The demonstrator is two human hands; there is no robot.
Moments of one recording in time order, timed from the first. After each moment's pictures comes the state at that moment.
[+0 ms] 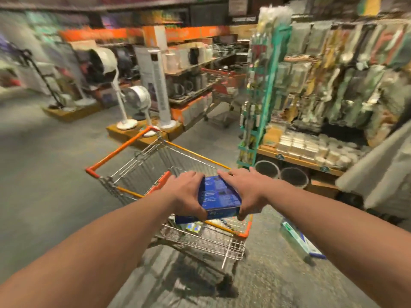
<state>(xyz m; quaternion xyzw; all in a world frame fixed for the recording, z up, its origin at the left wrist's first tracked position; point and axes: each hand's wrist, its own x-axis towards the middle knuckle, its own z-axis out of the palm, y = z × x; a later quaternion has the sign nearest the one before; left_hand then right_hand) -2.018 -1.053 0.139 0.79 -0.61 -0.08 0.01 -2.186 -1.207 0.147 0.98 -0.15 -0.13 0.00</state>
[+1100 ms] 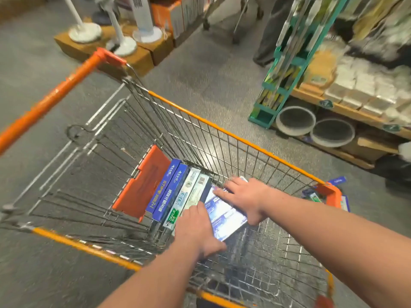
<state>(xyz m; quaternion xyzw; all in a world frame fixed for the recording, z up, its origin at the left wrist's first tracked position) -1.823 -1.266 -0.190 0.84 -0.44 -0.31 -0.05 -1.913 -1.447 -0.173 0.95 -0.03 -0.33 -0.01</state>
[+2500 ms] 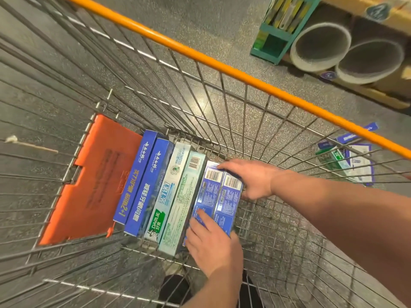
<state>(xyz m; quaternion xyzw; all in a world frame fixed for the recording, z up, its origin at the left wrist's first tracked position) -1.871 -1.302 -0.379 0.92 -0.18 -0.35 -0.03 -1.886 -1.513 -0.399 0.87 -0.20 -0.31 -0.32</state>
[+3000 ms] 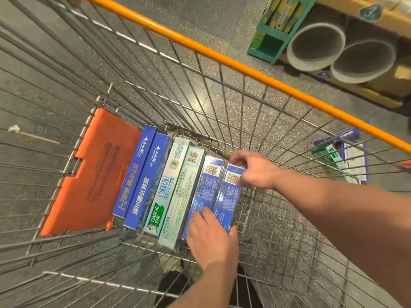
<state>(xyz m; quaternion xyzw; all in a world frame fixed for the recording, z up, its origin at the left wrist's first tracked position) -1.869 -1.292 -0.379 0.92 -0.22 -0.32 0.00 -1.893 -1.506 -0.392 0.72 -0.43 -0.24 -0.49</state>
